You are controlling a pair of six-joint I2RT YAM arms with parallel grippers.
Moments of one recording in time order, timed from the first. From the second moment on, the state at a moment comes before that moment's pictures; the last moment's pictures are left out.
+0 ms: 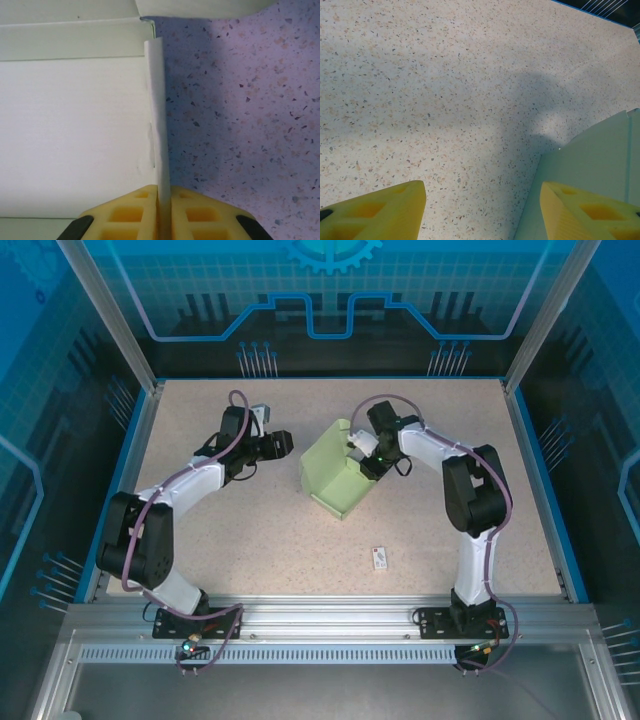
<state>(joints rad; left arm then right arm) -0.24 1.58 1.02 -0.10 0.23 -0.43 0.37 2.03 1.48 -0.75 -0.15 -0.42</state>
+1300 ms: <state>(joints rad) -0.24 1.56 1.01 -0.10 0.23 -0.42 0.42 2.08 1.55 -0.75 0.14 -0.43</state>
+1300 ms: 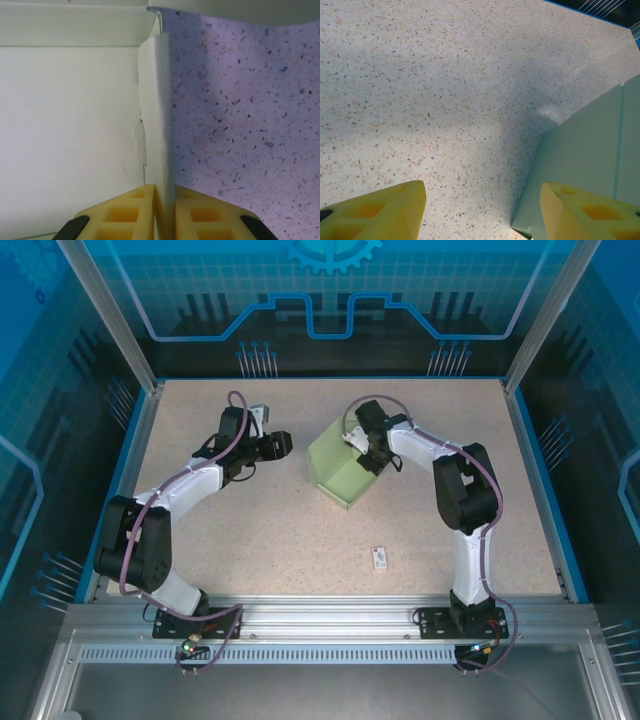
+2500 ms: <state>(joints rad) -0.24 1.56 1.00 -0.10 0.23 -0.40 0.47 2.11 1.52 -0.66 0.44 -0.37</state>
